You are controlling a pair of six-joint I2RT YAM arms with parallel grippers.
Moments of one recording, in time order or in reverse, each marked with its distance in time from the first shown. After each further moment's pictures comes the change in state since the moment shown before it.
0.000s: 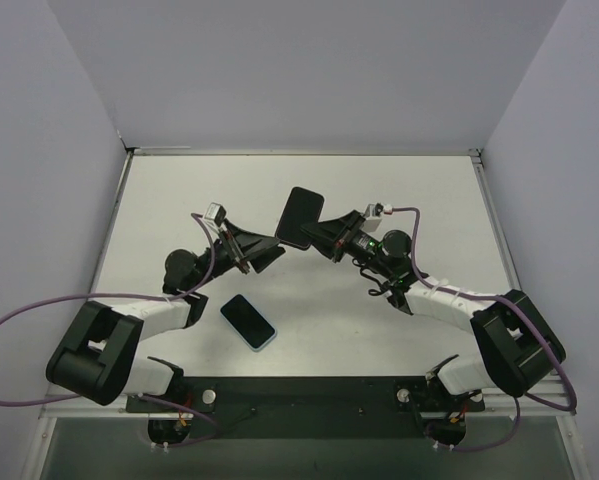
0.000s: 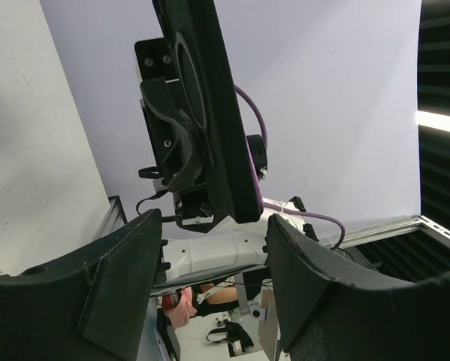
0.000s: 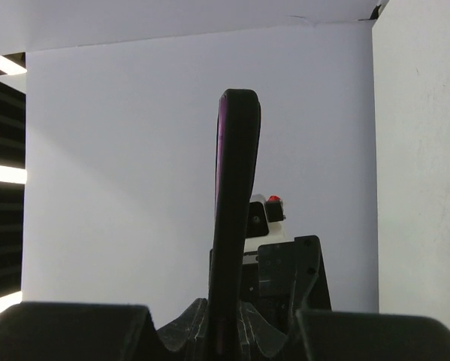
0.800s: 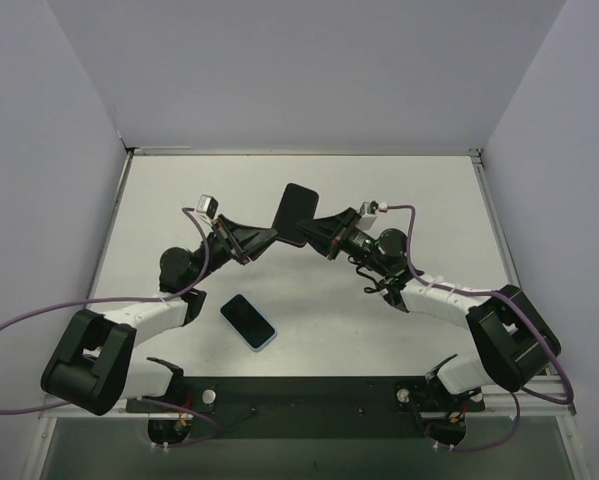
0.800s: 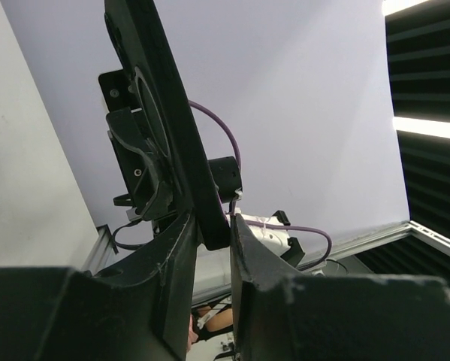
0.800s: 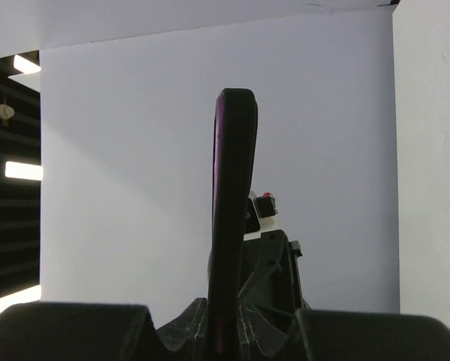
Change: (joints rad) left arm 0.001 -0.043 0.044 -0.010 -0.061 -0.014; right arm 0.024 0.025 0.020 0.029 0.005 0.038
